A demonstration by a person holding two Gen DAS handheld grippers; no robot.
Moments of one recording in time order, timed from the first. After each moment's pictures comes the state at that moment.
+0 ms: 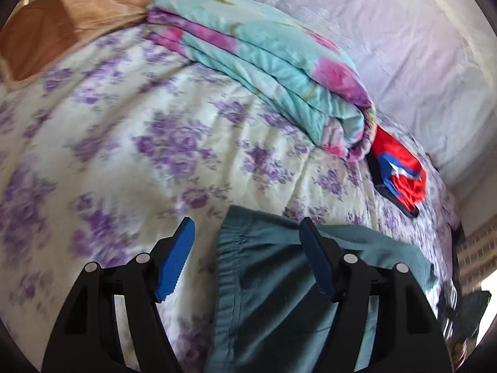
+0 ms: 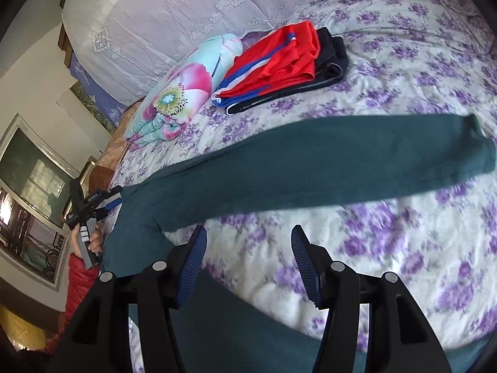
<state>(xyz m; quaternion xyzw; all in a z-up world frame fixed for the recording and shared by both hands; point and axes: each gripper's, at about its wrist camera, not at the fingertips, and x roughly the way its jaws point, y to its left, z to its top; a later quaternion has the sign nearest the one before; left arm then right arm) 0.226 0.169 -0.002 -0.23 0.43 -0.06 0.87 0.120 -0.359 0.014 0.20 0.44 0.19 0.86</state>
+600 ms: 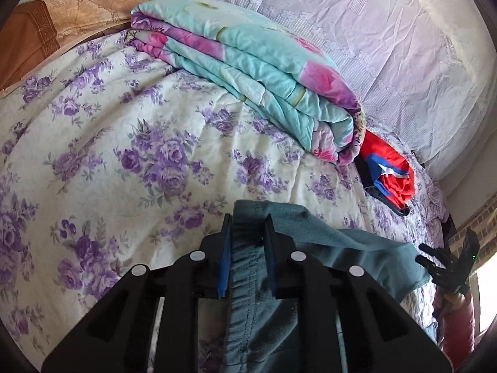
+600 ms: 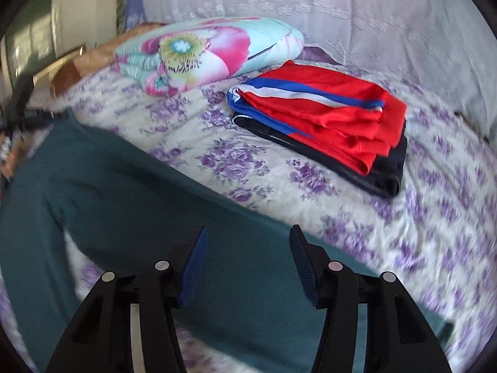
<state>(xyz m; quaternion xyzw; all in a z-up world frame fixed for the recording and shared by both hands) 0.236 0.174 -0.008 -0.23 0.41 -0.09 0.88 0.240 -0.275 -0.002 -0.16 0.40 0.20 0.88</state>
